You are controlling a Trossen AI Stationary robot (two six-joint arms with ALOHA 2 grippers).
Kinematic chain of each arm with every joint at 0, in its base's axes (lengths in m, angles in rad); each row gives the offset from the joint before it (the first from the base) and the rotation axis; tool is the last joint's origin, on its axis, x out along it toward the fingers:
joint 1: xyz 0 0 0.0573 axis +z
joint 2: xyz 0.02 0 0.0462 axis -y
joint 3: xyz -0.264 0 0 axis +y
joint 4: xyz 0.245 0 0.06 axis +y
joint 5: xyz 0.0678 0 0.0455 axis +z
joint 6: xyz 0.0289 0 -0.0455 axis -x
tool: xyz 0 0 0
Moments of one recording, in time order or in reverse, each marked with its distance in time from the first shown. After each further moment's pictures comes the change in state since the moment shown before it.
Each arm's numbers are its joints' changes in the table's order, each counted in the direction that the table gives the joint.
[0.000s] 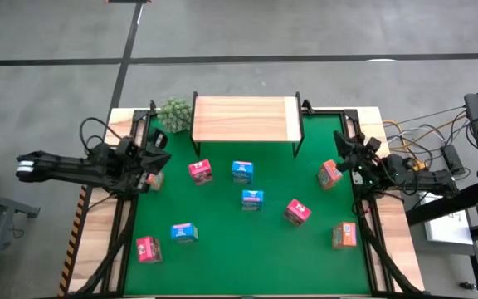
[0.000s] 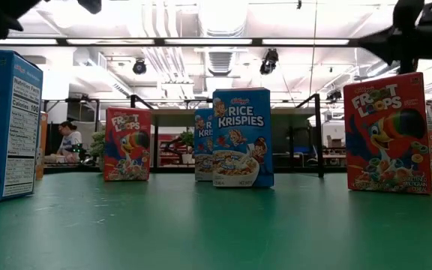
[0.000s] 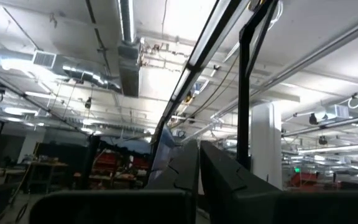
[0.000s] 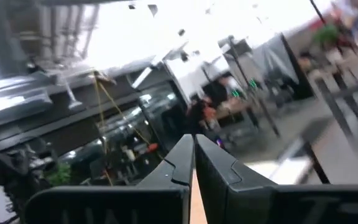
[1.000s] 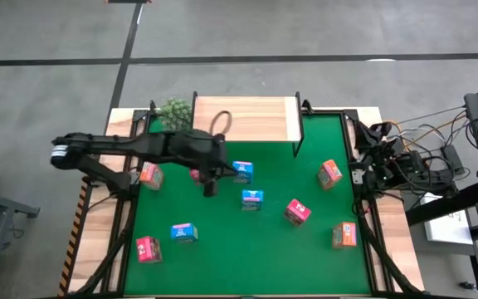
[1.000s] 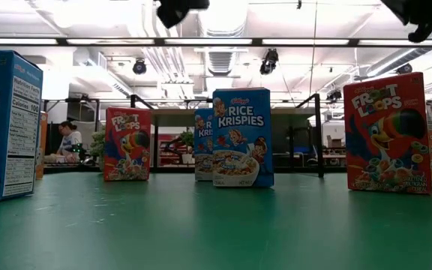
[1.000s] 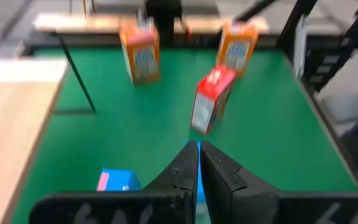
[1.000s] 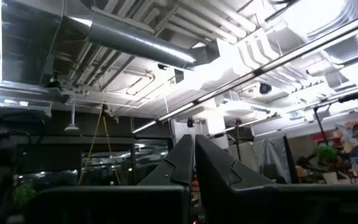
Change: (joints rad) left arm 0.003 -0.764 -1.000 1.471 0.006 -0.195; right arm 0.000 0.000 -0.109 -0.190 0.130 0.500
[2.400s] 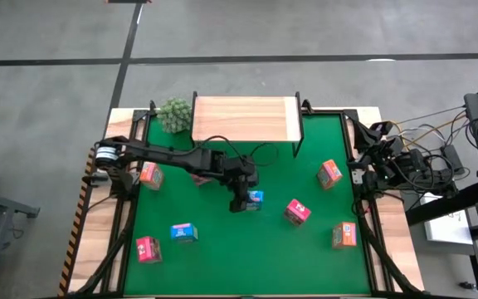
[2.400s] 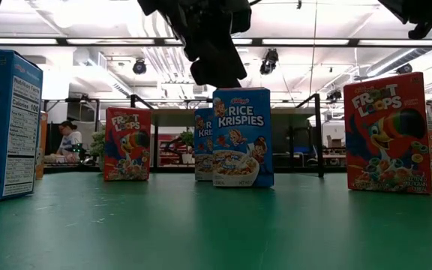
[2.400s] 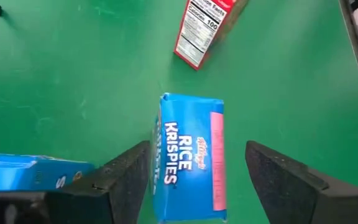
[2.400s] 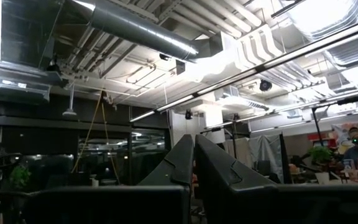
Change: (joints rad) left arm -0.038 -0.397 -0.131 0.050 -0.049 0.076; right arm 0.000 0.000 -0.031 0.097 -0.005 0.022
